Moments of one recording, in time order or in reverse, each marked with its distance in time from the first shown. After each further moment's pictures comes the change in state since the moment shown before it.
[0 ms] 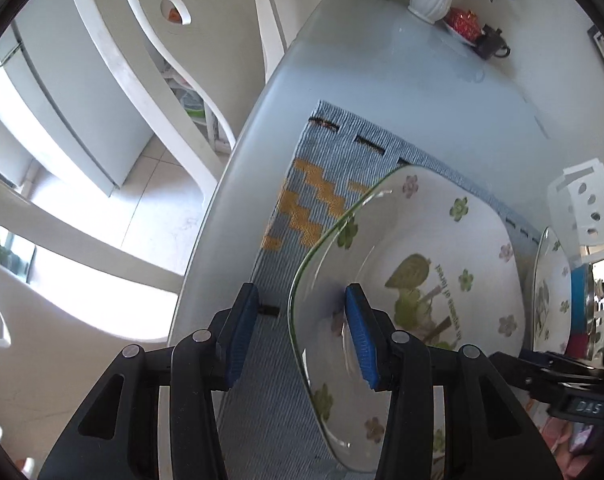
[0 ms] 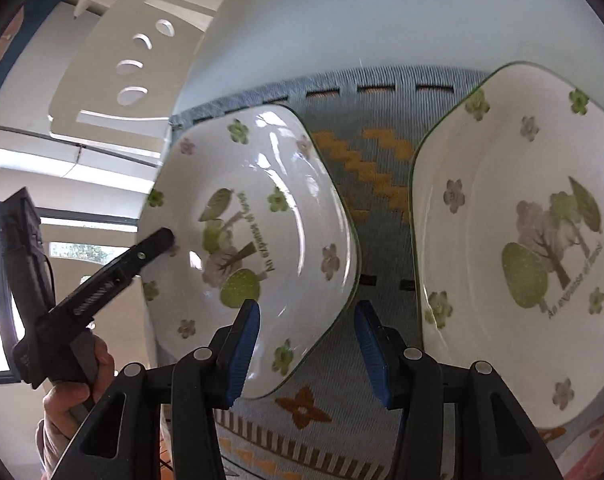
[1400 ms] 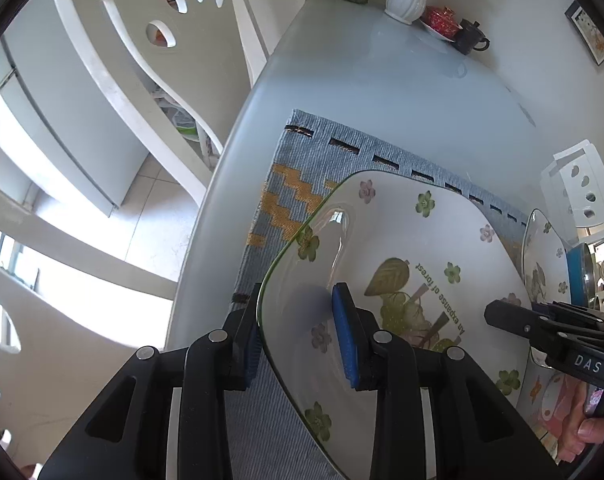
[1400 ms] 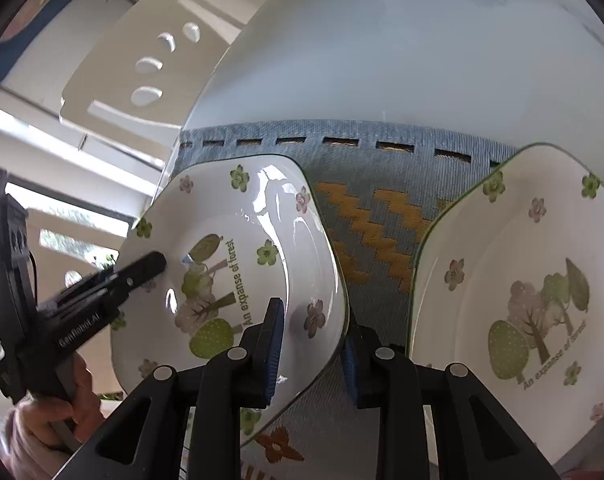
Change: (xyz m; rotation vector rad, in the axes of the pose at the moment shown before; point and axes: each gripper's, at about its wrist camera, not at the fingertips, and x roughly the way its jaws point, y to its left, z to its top) left arm -0.012 -0.009 -0.008 0.070 -0.035 0.006; right arm 0.000 0.009 0.020 -0.160 -0.102 -0.060
